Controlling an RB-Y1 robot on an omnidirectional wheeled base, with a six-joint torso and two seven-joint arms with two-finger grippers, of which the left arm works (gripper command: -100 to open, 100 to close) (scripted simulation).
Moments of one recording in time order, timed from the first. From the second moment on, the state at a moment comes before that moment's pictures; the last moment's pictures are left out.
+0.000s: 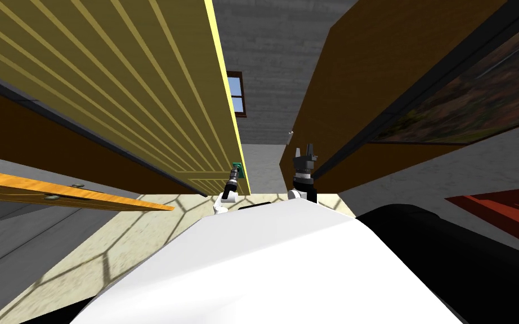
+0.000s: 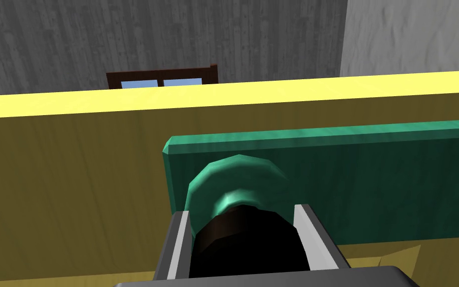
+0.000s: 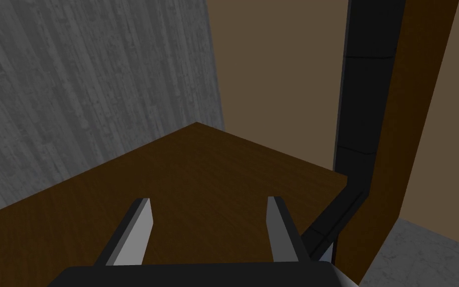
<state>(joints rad) 0.01 0.03 -0.17 -1.30 0.03 -0.31 0.00</state>
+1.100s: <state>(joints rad) 0.00 0.06 -0.08 -1.29 0.04 -0.29 -0.03</state>
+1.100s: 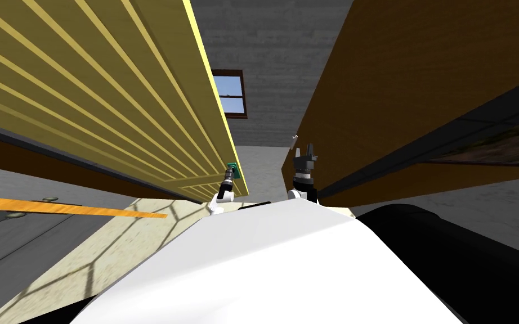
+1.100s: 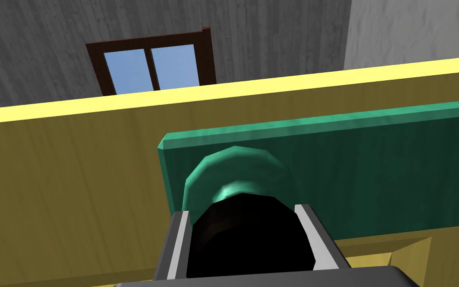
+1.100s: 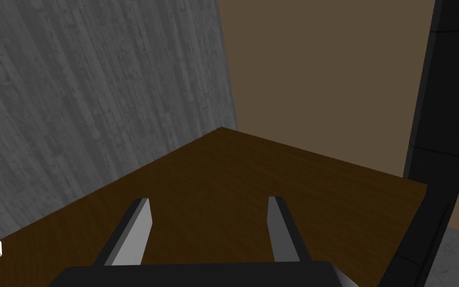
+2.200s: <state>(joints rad) -0.02 0.07 0.04 -1.27 0.06 -0.29 -0.04</state>
